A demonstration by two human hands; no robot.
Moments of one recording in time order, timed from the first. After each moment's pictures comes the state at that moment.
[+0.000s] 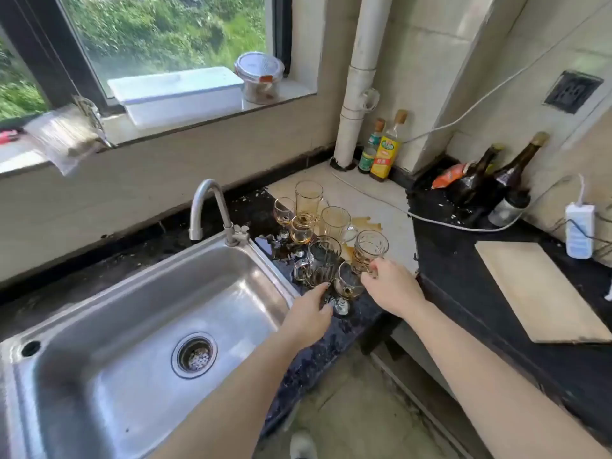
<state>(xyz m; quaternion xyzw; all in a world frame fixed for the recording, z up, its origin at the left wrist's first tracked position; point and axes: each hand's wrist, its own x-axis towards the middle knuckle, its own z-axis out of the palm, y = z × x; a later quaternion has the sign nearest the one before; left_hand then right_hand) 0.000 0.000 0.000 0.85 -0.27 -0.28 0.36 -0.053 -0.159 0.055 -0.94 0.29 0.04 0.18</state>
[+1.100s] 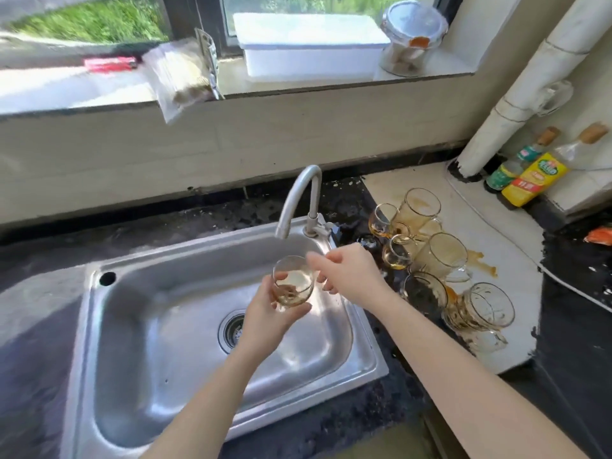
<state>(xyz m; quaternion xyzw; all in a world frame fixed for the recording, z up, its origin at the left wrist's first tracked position) 0.085 0.119 -0.041 0.77 0.08 -0.14 0.62 0.122 -0.039 0.033 -0.88 0.09 0.13 0.44</state>
